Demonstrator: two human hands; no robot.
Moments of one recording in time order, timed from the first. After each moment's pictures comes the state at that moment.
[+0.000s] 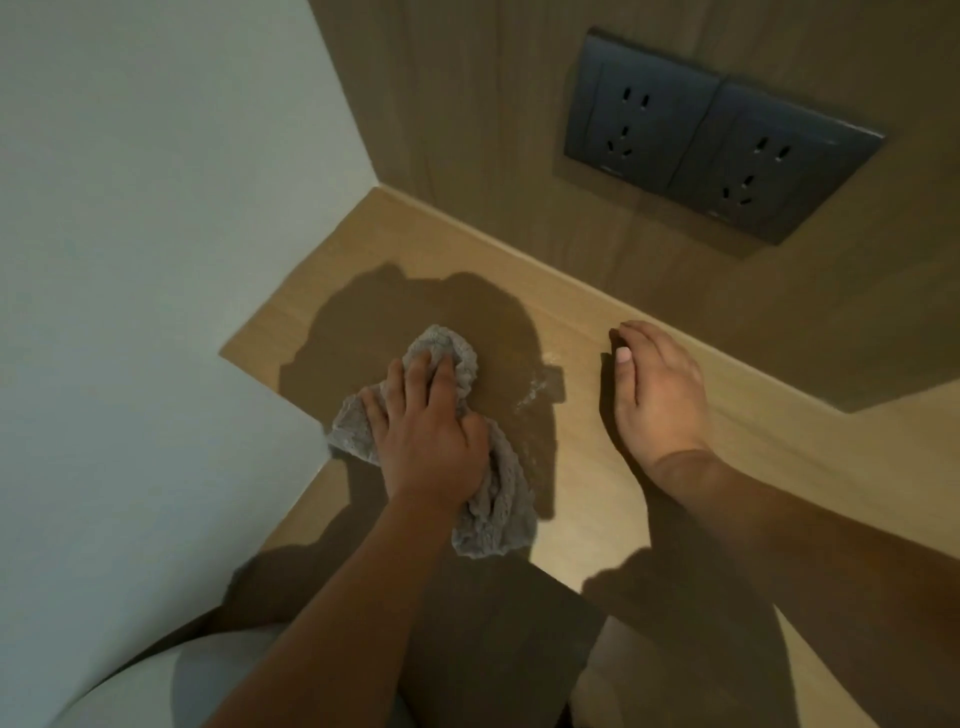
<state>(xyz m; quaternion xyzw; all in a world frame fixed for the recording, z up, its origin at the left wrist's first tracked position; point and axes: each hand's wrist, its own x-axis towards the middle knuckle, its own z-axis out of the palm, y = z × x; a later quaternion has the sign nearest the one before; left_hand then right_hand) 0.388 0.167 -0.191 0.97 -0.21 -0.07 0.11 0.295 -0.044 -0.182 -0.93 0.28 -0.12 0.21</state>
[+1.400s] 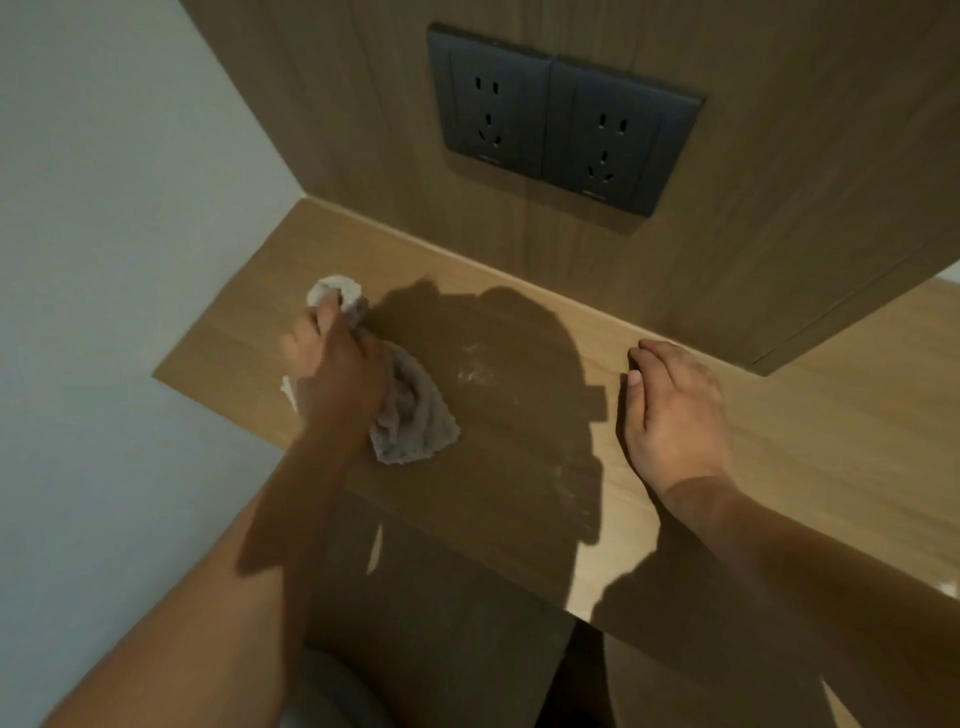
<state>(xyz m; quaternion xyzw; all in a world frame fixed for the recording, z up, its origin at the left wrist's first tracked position) 0.441 0.132 -0.162 0.97 -0.12 0.02 0.20 0.213 -0.081 -0.194 -0.93 0.33 -0.12 0.14</state>
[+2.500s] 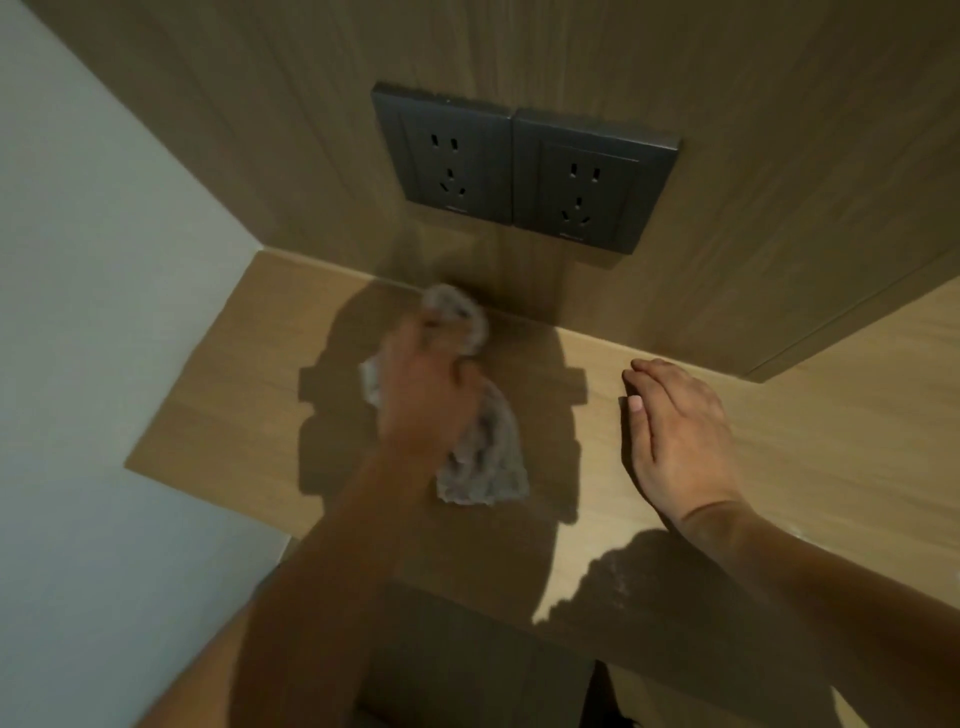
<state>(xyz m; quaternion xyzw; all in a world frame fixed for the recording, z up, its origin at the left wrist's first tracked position) 0.434 0.055 -0.164 0.92 -0.35 -0.08 0.17 0.217 -0.083 -0.197 -0.92 0.34 -0.14 0.15</state>
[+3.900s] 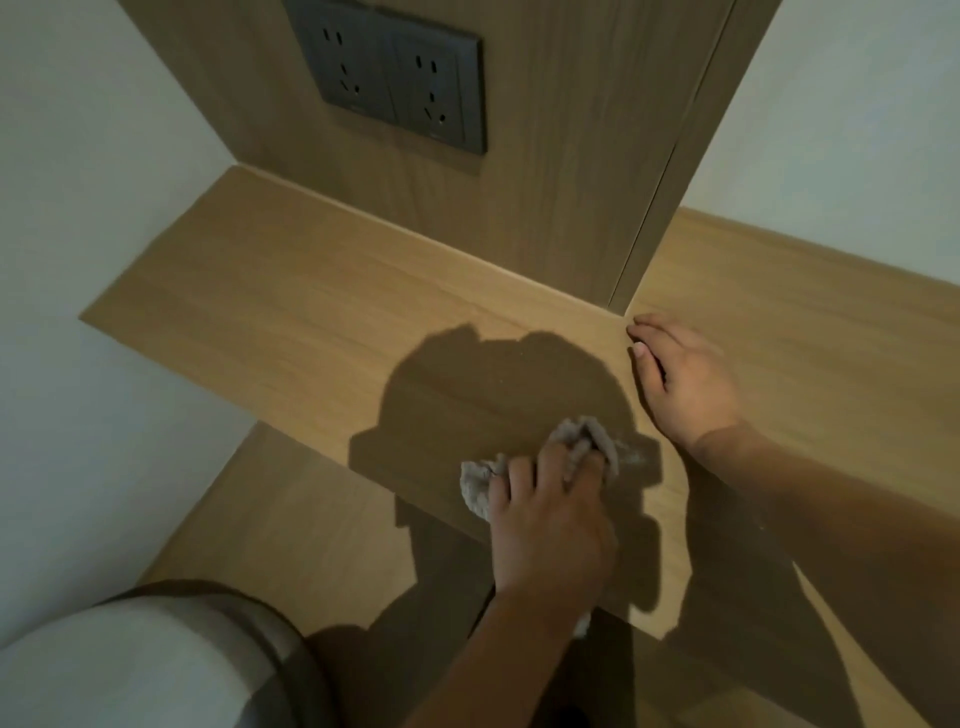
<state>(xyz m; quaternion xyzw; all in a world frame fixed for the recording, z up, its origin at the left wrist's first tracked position) 0.095 0.040 -0.164 0.91 -0.39 -0.09 0.10 0.090 -0.187 -0.205 -0.94 0.23 -0.15 0.19</state>
